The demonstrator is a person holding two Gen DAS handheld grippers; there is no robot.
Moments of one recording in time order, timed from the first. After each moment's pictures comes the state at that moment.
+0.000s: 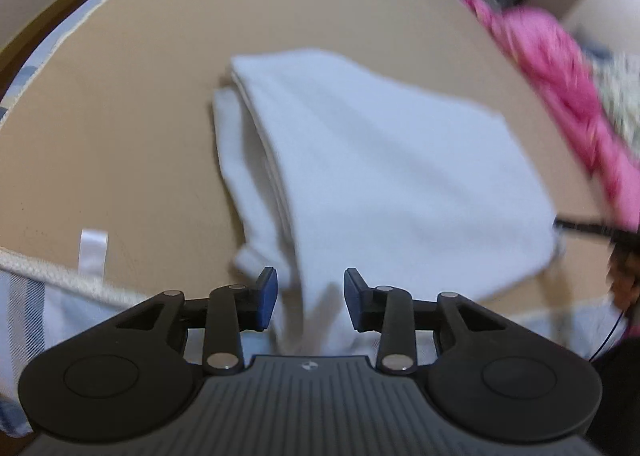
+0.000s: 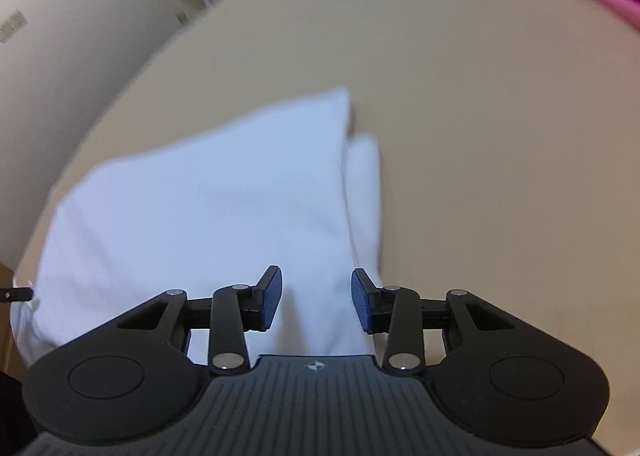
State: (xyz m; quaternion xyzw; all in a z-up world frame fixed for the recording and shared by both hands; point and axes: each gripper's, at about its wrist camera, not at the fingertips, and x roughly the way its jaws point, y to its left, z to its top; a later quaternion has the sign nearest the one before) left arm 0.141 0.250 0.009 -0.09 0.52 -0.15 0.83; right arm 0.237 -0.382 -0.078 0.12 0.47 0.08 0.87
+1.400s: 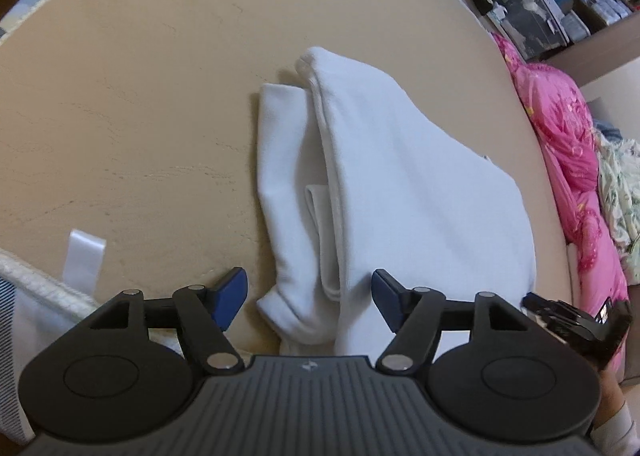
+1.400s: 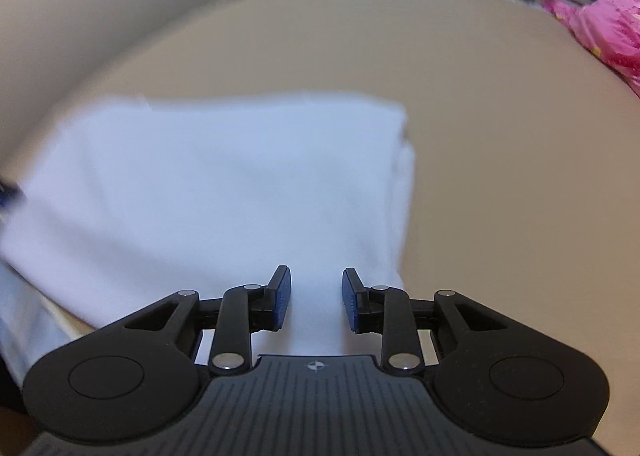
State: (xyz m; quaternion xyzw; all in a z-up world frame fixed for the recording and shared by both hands) left arm 0.208 0.287 -0.032 -0.23 0.55 -0.13 0.79; right arm 0.233 -0.342 -0.103 -0.04 0.47 0.11 0.87
